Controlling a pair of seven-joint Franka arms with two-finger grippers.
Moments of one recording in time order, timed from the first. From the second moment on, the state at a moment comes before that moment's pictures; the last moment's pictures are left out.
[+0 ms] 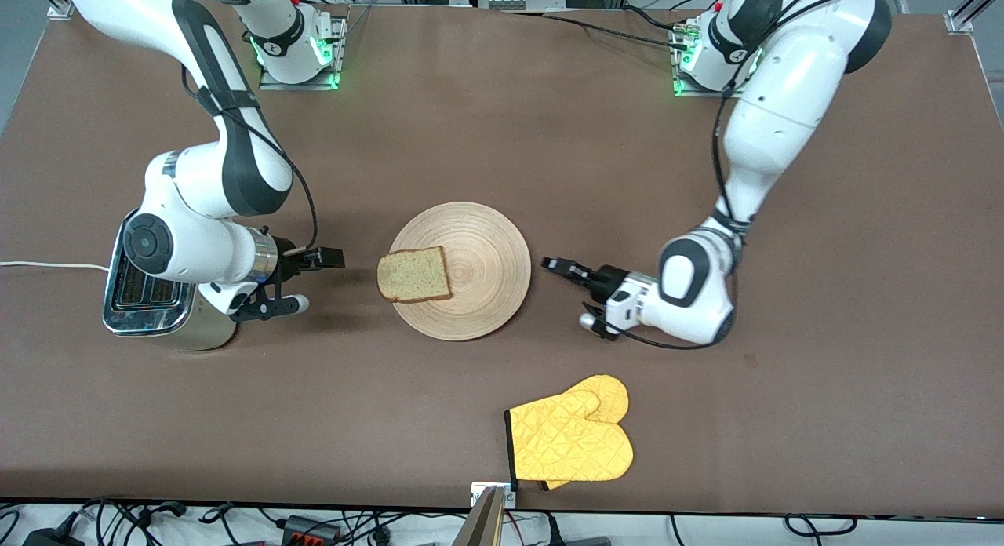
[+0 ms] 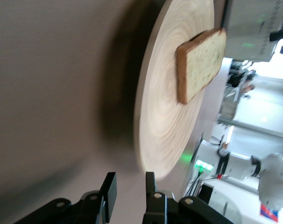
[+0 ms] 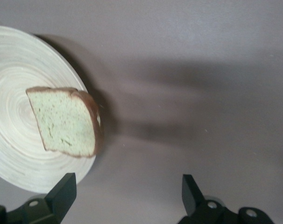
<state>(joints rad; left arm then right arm) -0.19 0.91 -0.12 -1.39 -0.92 1.74 0.47 0.22 0.48 0.00 -1.70 0.29 1.99 -0.03</state>
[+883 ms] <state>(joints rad) -0.19 0.68 0.38 -0.90 -0.29 1.14 0.37 0.23 0.63 0.06 -1.69 0.48 2.17 -0.06</state>
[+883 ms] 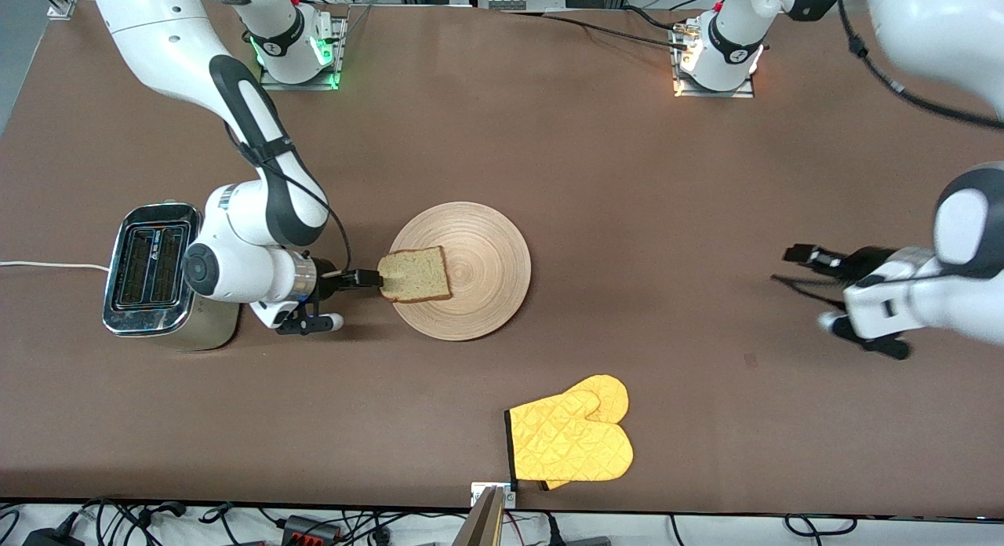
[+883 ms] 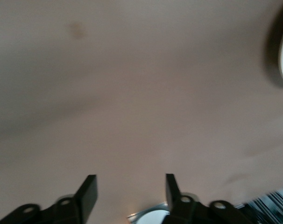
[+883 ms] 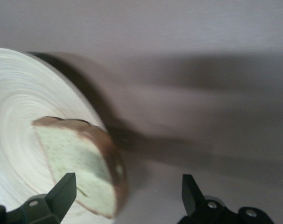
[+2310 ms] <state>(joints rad) -0.26 0.11 -0.07 -1.57 -0.03 1.32 -0.11 0.25 0.66 0.07 -1.68 0.51 2.18 -0.09</state>
